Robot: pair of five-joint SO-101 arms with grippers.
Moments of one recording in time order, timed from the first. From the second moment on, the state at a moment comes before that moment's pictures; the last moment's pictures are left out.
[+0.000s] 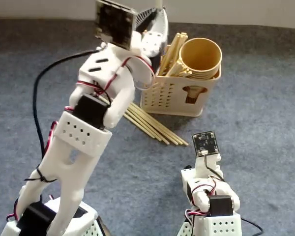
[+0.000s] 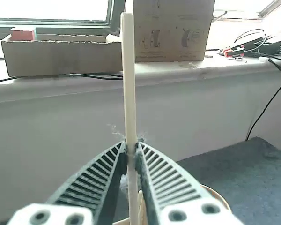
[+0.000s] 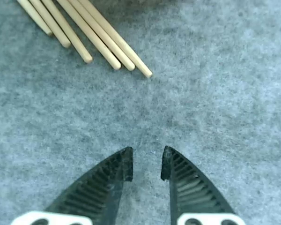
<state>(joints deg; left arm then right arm) 23.2 -22.4 6.1 23.3 5.9 -7.8 -104.4 95.7 71.0 9.9</state>
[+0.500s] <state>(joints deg) 23.3 -22.4 24.3 -4.7 -6.5 -7.8 -104.4 95.7 71.0 9.9</state>
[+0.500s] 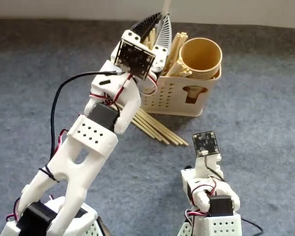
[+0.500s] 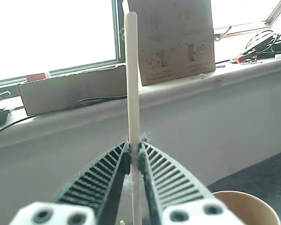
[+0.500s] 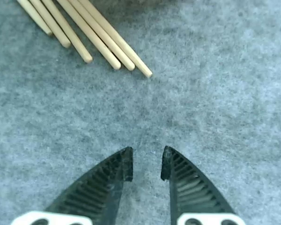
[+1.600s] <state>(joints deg) 26.9 -22.4 26.6 7.0 -6.5 -7.8 -104.4 95.7 71.0 9.9</state>
